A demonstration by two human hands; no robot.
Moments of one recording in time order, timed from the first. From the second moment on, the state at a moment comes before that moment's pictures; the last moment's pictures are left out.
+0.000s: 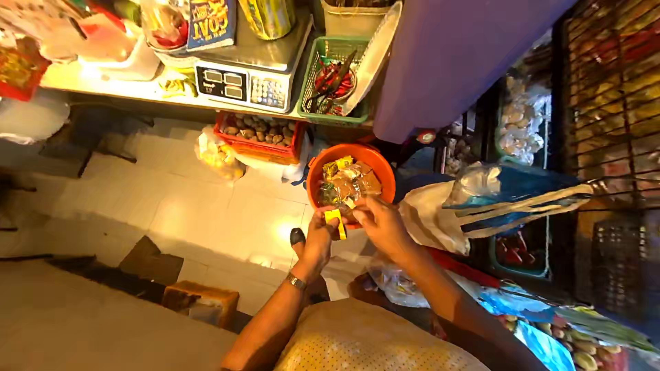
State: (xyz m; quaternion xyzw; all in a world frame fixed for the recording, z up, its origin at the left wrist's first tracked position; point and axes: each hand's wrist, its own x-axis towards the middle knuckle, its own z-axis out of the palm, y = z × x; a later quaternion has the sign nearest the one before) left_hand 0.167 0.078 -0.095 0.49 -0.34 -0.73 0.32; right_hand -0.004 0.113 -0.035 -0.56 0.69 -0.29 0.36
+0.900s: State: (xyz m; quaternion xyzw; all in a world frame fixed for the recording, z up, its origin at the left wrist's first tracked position) left_hand 0.376 -0.143 -0.072 0.45 -0.34 -0.75 0.34; right_hand 0.022 -0.228 -0.025 -0.26 0.90 -0.29 0.20
